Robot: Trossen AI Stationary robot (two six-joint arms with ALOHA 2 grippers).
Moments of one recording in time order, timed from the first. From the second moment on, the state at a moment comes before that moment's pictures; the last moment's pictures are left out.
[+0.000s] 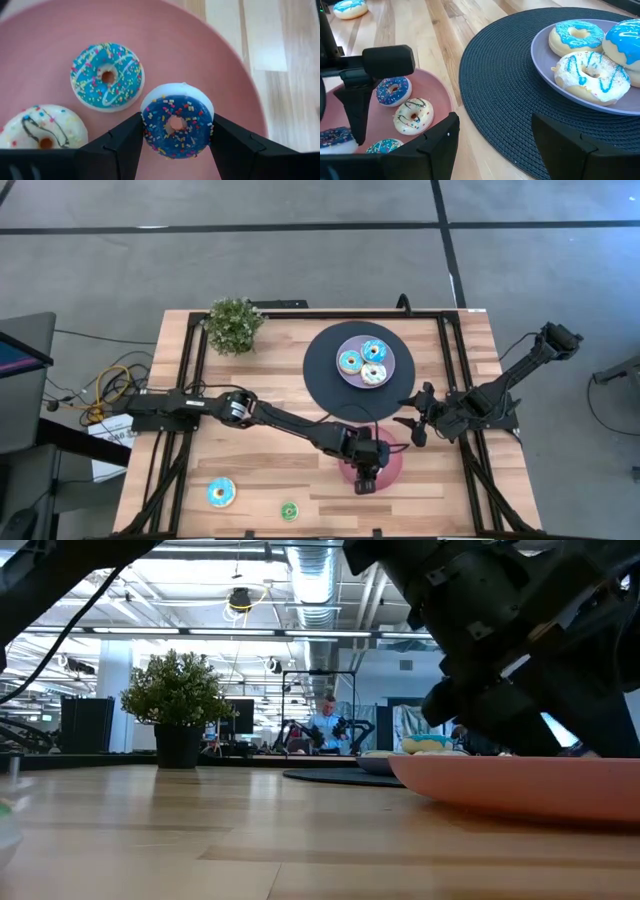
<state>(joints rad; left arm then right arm) -0.27 2.56 2.26 -0.62 0.02 -0.32 0.62 0.75 0.21 -0.20 0.71 0.62</state>
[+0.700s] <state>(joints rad) -0.25 2.54 2.26 -0.65 0.06 -0.32 0.62 0.75 0.21 -0.20 0.71 0.62</state>
